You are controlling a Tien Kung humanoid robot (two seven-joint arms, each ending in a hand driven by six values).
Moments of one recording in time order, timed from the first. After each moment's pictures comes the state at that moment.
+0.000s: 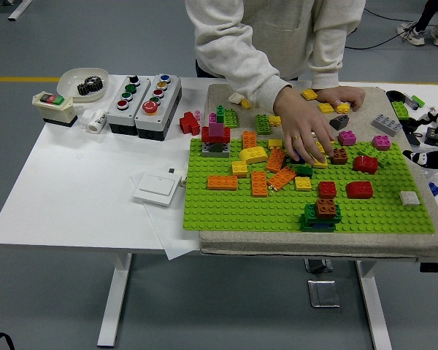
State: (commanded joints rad) left arm -0.25 0.10 -0.52 -0.33 1.08 0.06 0.44; right arm 0.53 -0.65 0.95 1.04 -2.01 -0.24 0.07
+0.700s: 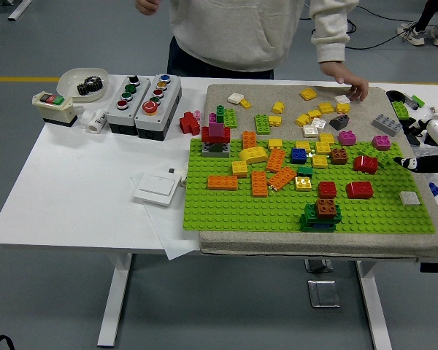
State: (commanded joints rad) left arm -0.24 0.10 -0.54 -0.33 1.10 0.05 0.44; right arm 0.65 -0.59 0.78 0.89 -1.85 -0.25 0.08
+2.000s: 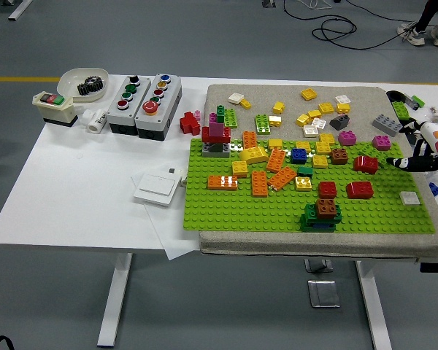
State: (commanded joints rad) left arm -0.25 0.10 -0.52 -0.33 1.07 0.06 0.44; right arm 0.70 -0.52 0.73 0.76 -1.72 -0.26 0.03
